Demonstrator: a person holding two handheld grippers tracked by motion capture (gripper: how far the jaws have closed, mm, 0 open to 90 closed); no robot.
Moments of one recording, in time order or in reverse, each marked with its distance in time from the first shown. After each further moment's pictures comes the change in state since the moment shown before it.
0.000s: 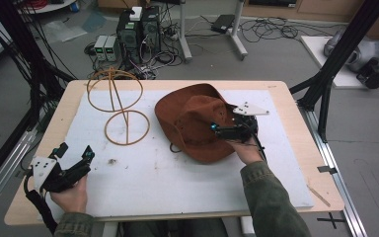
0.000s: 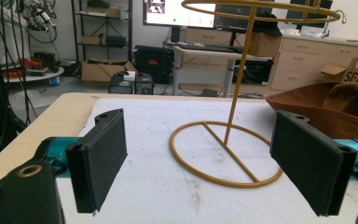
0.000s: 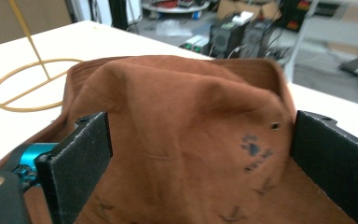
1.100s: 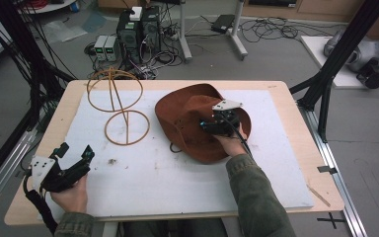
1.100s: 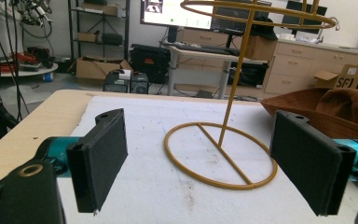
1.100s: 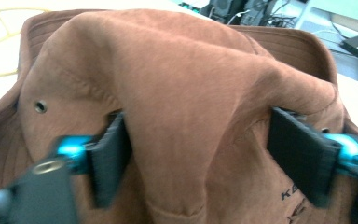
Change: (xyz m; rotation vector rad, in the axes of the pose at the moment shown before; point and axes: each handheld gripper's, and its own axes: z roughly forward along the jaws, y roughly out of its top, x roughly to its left) left arm 0.001 0.000 0.000 -0.005 -0.010 -0.033; right arm 0.011 0.001 0.053 0.163 -0.007 -0.112
